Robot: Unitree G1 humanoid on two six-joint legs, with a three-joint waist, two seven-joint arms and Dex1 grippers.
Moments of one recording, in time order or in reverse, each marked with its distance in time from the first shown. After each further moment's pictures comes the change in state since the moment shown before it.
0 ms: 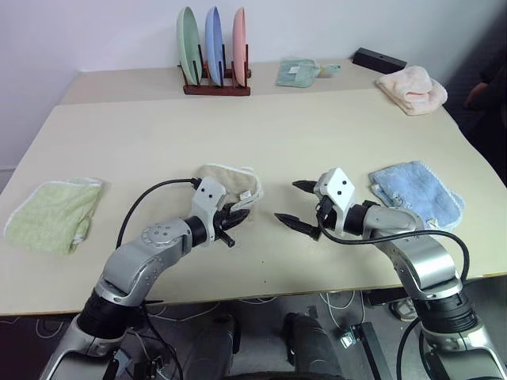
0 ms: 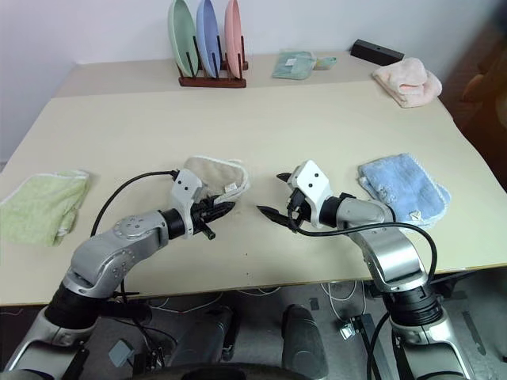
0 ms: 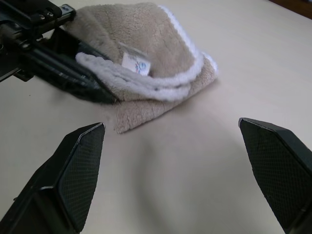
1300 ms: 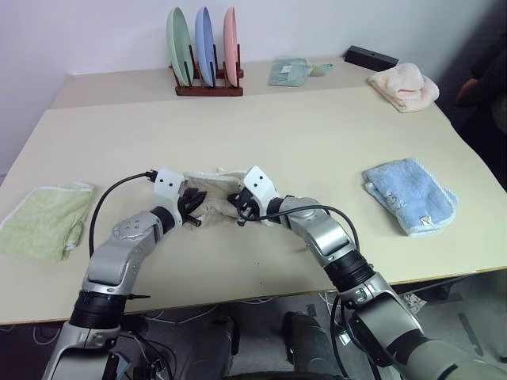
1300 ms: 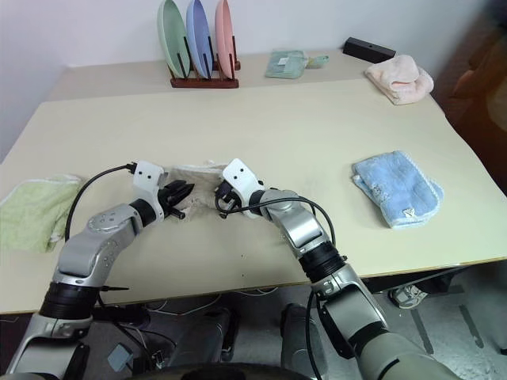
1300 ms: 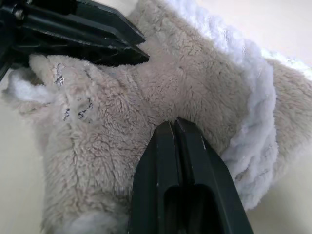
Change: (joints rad) left arm 0.048 -0.034 0.198 0.235 0.207 -0.212 -0.010; right arm -0.307 0.414 0.247 0.570 -0.201 -0.075 -0.183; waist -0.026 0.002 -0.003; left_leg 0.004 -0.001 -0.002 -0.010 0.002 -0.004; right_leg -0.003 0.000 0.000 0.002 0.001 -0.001
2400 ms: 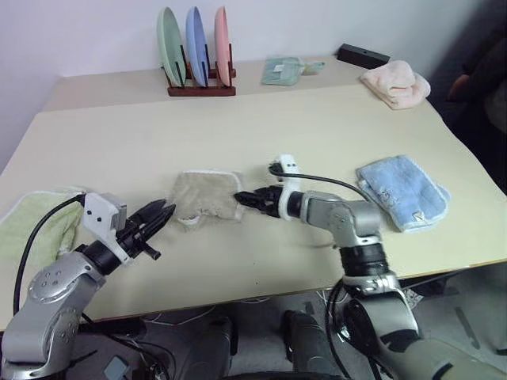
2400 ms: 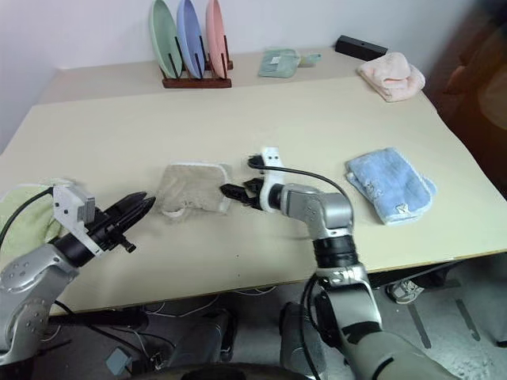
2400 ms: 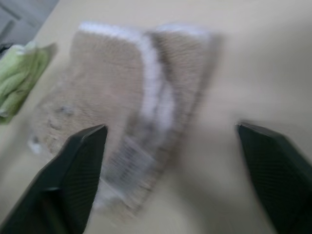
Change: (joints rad) left arm 0.421 0.083 0.358 -0.441 -0.256 -0.082 -0.221; right arm -0.074 0.139 -0.367 -0.026 0.358 0.597 -0.096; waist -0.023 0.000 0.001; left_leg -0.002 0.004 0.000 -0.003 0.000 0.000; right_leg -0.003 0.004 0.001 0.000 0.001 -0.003
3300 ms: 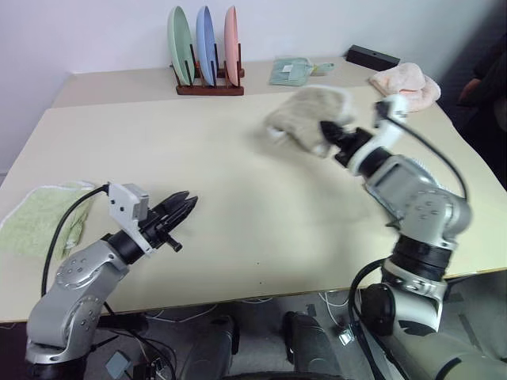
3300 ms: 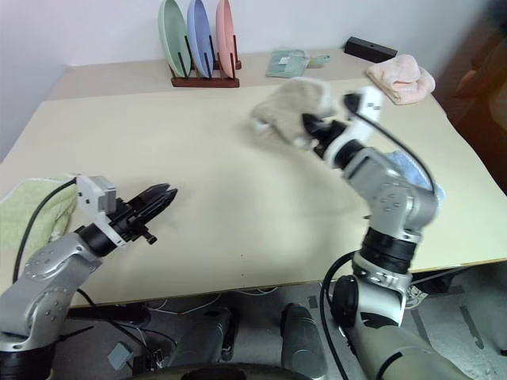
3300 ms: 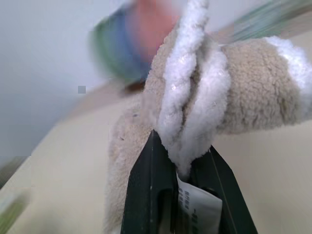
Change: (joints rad) left arm -0.161 -0.063 -0.158 0.056 -0.009 0.035 0.034; right arm 0.024 -0.214 -0.578 -0.440 0.226 0.033 -0.325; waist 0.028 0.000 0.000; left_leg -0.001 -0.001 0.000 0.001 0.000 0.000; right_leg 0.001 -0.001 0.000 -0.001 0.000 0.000
